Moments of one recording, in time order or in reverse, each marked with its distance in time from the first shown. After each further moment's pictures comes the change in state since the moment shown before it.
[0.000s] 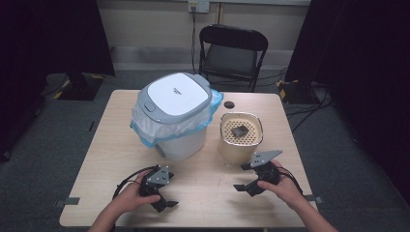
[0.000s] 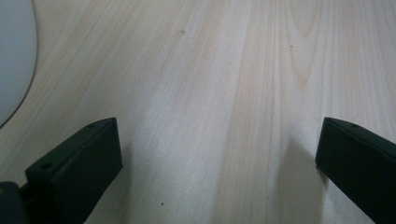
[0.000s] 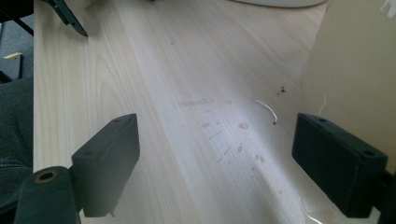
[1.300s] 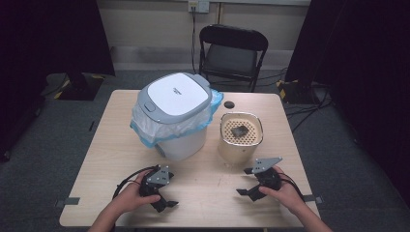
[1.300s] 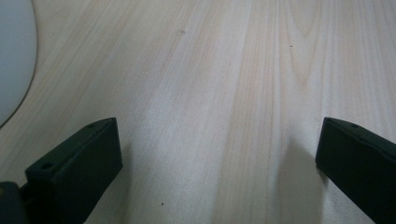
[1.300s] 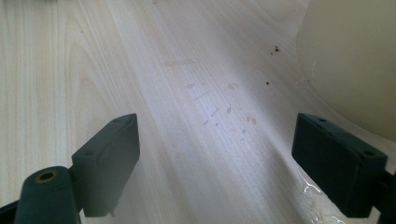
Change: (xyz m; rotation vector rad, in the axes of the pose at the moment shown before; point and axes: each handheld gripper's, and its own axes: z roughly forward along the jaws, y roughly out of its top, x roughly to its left) left arm 0.000 0.000 0.000 -0.003 0.000 -0.004; right arm -0.002 -0.027 0.010 0.036 -0.053 -0.025
